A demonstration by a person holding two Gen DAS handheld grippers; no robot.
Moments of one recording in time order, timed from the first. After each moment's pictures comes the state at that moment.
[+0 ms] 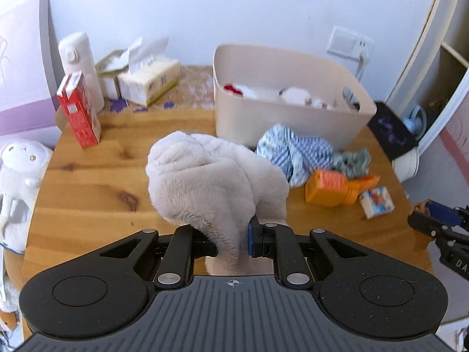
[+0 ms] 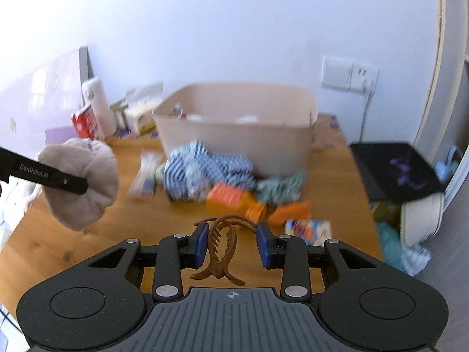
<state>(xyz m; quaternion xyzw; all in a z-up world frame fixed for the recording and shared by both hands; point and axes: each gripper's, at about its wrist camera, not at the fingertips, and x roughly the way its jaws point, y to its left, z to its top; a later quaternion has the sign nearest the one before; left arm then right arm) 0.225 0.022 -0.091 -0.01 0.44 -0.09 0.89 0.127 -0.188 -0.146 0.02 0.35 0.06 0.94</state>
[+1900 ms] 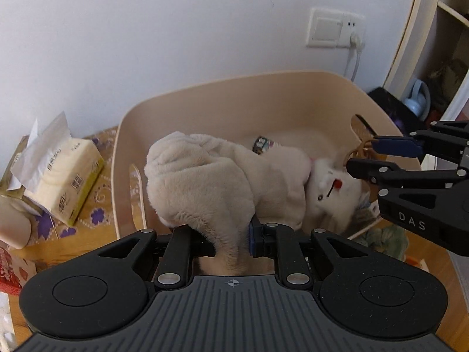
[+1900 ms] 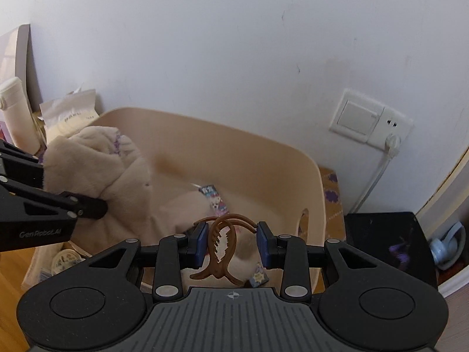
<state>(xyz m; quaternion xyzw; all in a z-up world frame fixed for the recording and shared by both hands) 0.443 -0.077 -0.136 0.10 0.45 -0.17 0.87 0.381 -0.212 -0.170 -0.08 0.39 0.03 0.91</state>
